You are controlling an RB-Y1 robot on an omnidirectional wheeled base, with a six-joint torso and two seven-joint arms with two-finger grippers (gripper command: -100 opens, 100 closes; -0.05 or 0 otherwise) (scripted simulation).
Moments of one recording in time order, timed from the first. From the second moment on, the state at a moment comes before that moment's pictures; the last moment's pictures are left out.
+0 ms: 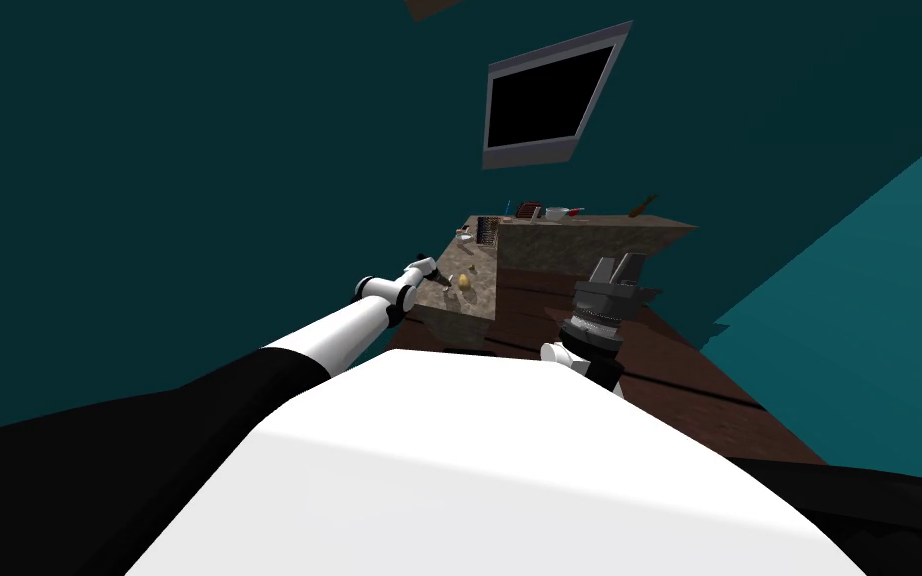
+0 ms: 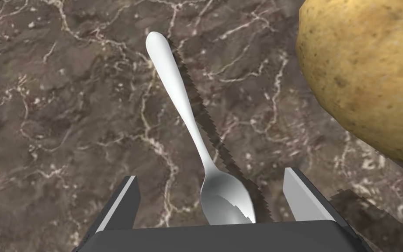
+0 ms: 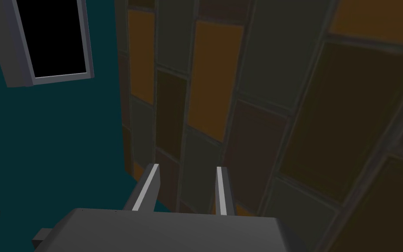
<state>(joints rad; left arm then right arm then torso) -1.09 0.28 0.04 -0.29 0.57 0.93 0.89 0.54 0.00 -0.07 -2.33 -0.10 -0.63 0.07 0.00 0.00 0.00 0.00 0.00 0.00</state>
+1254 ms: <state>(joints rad) -1.13 0.26 0.07 -0.13 0.58 0.84 0.83 0.54 0.00 -0.07 -2.33 -0.10 -0.63 0.07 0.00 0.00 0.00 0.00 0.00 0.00</state>
